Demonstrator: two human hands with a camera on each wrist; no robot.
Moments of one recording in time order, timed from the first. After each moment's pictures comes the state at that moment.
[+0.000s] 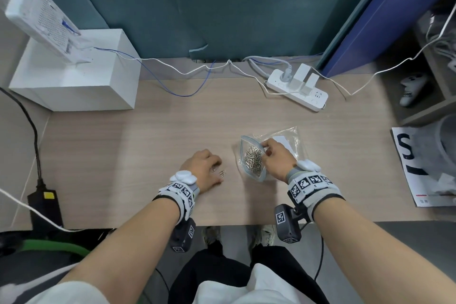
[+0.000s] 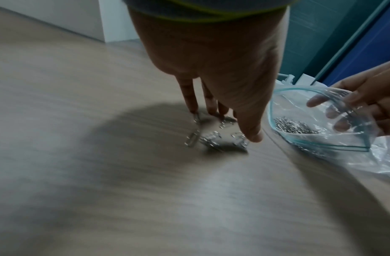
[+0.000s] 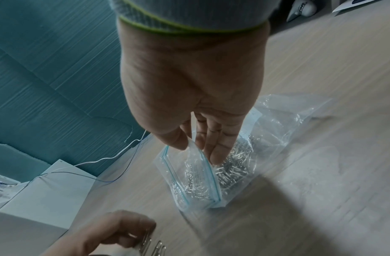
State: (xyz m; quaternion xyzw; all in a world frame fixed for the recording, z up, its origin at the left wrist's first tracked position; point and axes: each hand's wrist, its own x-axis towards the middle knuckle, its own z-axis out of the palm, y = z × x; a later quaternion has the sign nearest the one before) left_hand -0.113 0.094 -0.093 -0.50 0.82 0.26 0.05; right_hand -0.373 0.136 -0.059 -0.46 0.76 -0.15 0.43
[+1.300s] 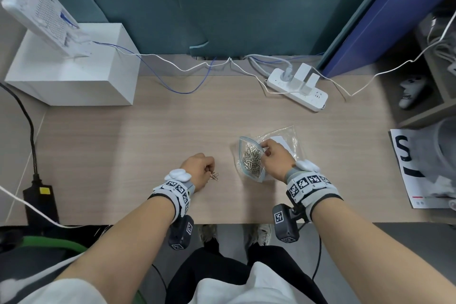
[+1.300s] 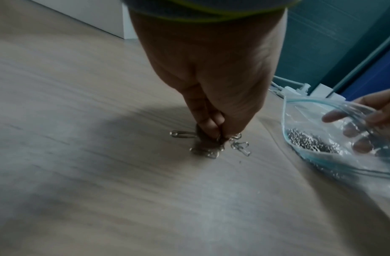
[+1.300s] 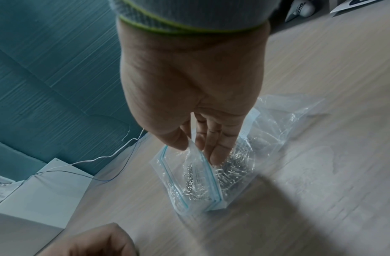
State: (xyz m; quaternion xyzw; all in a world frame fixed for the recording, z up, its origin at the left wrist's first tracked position) left_hand -0.105 0.096 -0.107 -0.53 0.78 0.33 0.01; right_hand -0.375 0.137 -0.066 -0.47 0.76 -0.14 0.43
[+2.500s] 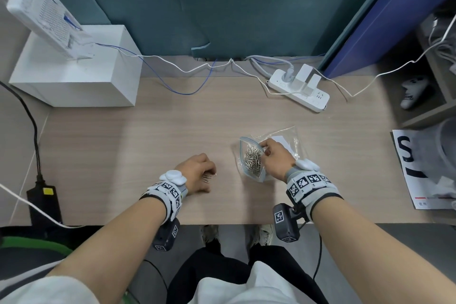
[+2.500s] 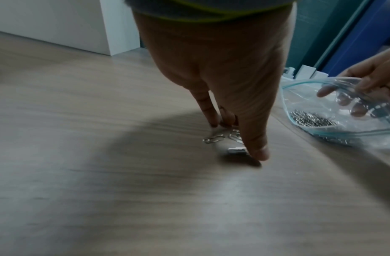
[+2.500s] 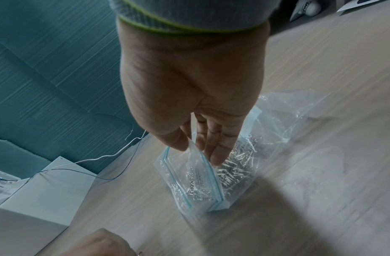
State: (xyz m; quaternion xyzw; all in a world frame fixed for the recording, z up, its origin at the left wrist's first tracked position) left_hand -0.083 0.088 -0.096 -0.44 0.83 0.34 0.09; right_hand -0.370 0.131 -0.066 -0.47 0.76 -0.14 0.43
